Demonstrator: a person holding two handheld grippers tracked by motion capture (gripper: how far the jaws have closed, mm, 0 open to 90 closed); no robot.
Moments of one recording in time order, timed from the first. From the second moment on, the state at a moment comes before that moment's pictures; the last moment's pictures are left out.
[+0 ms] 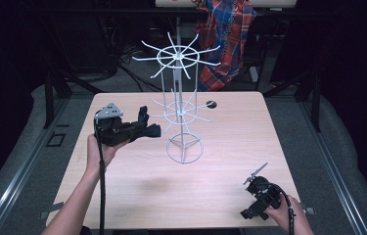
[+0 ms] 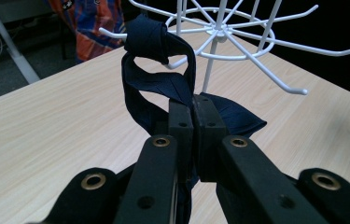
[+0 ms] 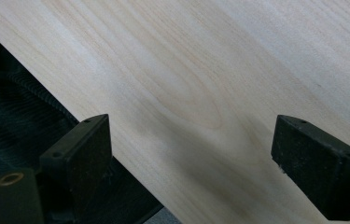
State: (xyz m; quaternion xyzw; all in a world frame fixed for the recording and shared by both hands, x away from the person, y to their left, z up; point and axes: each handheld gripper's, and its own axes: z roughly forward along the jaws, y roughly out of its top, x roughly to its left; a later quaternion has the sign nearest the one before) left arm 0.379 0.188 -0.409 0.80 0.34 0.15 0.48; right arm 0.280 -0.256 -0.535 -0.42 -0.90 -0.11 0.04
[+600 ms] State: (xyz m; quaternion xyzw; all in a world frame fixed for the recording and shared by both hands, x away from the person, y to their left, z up) left arm 0.388 0.166 -0.422 0.82 0.31 0.12 0.46; right arm 0.281 -0.258 -0.535 -0.41 -0.90 -0.10 0.04
